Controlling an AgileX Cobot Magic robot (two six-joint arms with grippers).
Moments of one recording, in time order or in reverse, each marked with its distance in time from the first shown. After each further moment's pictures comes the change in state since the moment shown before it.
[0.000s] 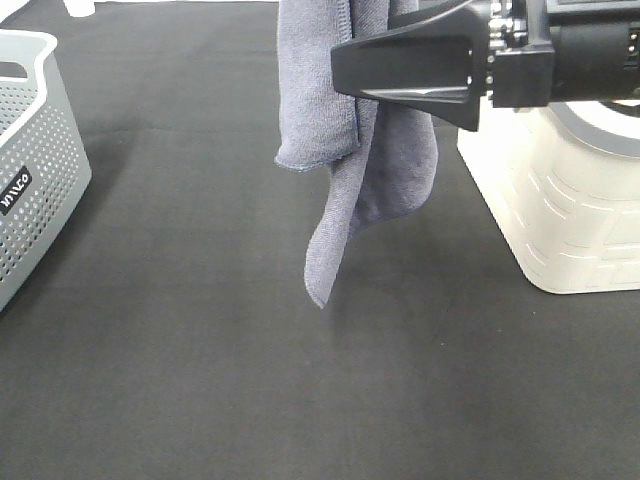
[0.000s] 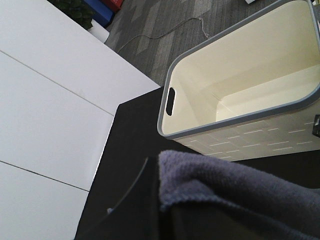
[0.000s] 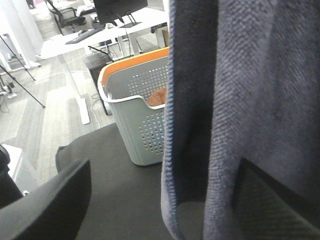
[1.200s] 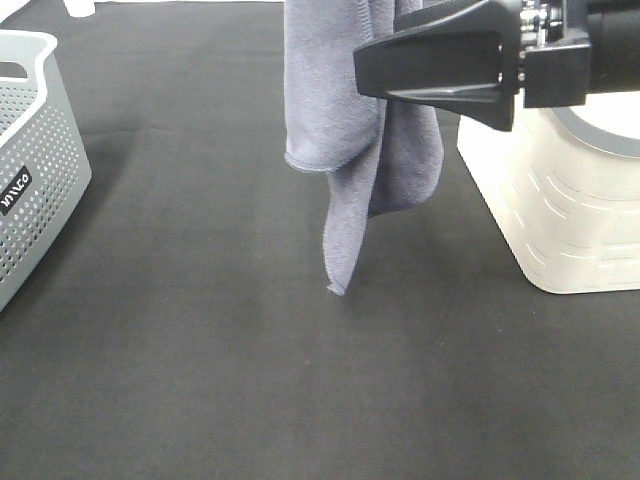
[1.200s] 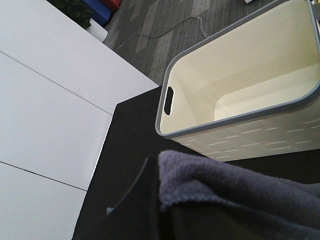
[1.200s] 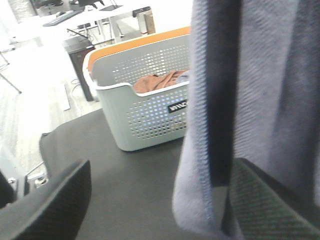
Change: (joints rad) left arm 0.000 0.009 0.000 -0.002 -0.001 0.000; right arm 0.000 -0.106 -0.002 -0.127 -0.087 0.138
